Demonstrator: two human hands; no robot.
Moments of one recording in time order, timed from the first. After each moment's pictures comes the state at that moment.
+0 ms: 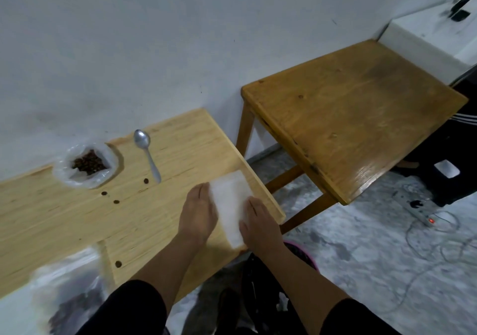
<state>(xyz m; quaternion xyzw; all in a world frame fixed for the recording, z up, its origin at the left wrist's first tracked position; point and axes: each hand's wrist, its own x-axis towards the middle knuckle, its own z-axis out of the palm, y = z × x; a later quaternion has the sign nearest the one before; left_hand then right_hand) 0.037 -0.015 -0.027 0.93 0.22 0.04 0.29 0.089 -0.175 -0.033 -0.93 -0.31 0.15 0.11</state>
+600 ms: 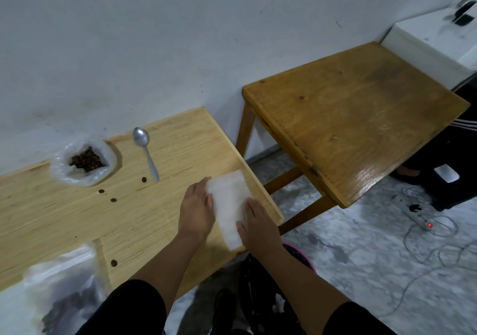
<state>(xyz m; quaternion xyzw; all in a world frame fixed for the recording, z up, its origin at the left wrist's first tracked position) 0.043 -0.019 -0.028 0.88 0.28 0.13 0.37 0.090 -0.177 -0.036 -0.93 -0.31 0.14 0.11</state>
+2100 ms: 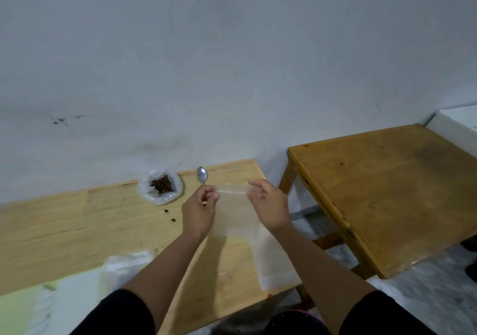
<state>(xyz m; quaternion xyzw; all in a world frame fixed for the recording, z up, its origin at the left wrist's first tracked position) 0.002 0.045 0.076 0.73 0.39 0.30 0.48 0.117 -0.071 0.098 -0.81 -0.30 0.12 0.48</state>
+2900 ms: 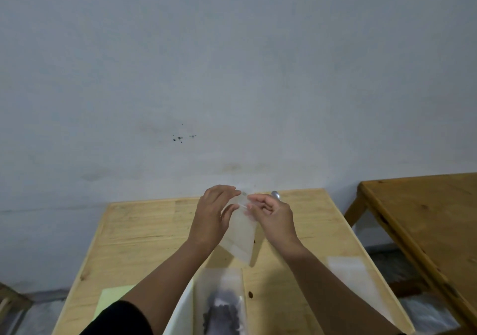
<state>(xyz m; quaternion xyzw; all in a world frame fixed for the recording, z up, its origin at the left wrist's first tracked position) -0.142 0.191 0.102 0.86 0.20 0.43 0.18 -0.028 0.084 0.123 -0.67 -0.31 0.25 0.63</state>
